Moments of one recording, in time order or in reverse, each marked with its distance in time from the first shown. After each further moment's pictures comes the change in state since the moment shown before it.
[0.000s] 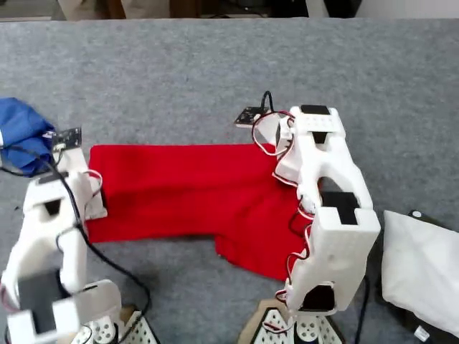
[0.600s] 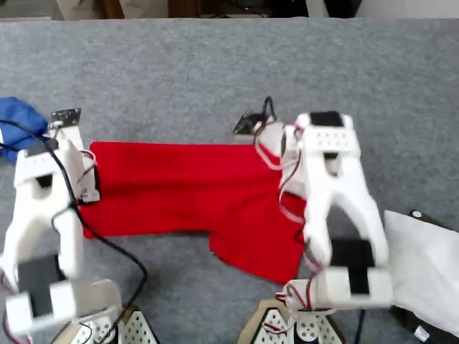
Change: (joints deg) left arm 1.1 -1.8 -12.0 15.0 -3.3; right arm -2.5 -29.4 18.6 7.2 5.0
